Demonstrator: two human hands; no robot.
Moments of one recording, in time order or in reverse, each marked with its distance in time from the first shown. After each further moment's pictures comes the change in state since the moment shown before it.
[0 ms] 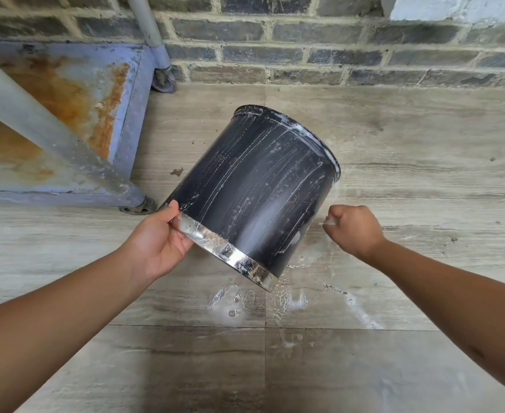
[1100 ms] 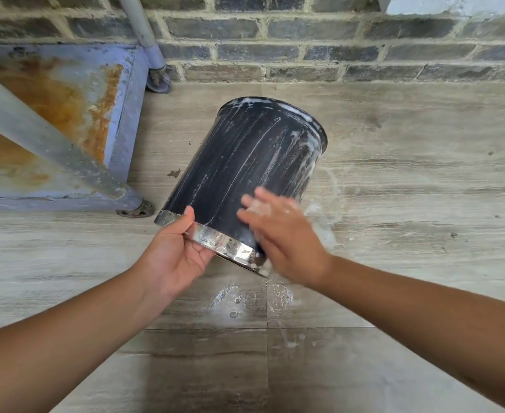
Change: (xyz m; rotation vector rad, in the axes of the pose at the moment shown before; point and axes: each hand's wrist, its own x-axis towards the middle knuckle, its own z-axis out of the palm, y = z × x) left_hand -0.020 -0.020 0.012 -0.045 -0.141 -0.098; right_hand -0.033 -0.113 0.005 0.357 0.226 -0.669
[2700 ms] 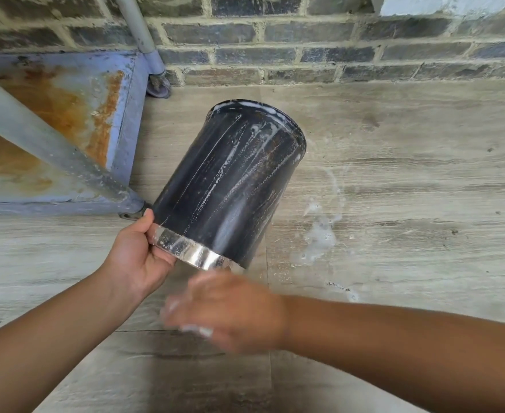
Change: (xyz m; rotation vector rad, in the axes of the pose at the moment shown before) left_hand -0.015 0.034 -0.011 -0.078 0.154 0.113; right_hand -0.011 -0.093 0.031 0.300 -0.241 -0.335
